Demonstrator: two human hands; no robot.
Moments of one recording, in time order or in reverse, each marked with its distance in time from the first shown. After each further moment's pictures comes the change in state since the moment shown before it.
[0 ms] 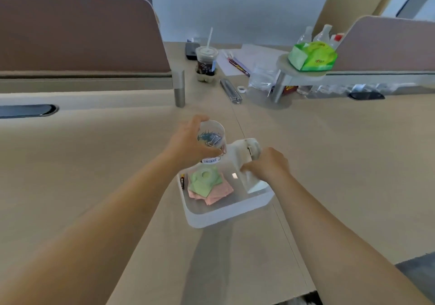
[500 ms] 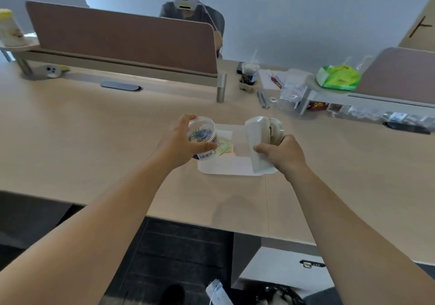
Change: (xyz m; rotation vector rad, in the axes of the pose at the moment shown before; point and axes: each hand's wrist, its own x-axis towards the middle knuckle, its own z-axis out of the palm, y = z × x) left_hand -0.201 0.058 0.028 -0.038 0.404 -0.182; right_hand -0.118 0.084 -0.050 0.442 -0.020 -0.318
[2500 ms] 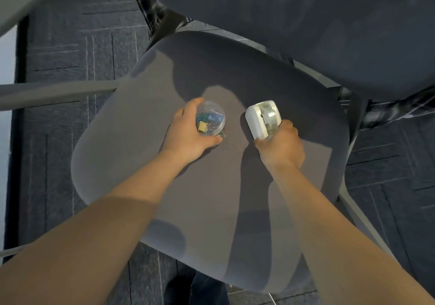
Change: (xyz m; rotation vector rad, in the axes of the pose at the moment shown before) left_hand -0.512 -0.663 -0.244 -0.137 0.771 -1.083; right_hand -0.480 0.073 0.773 -0.850 -0.827 -0.646
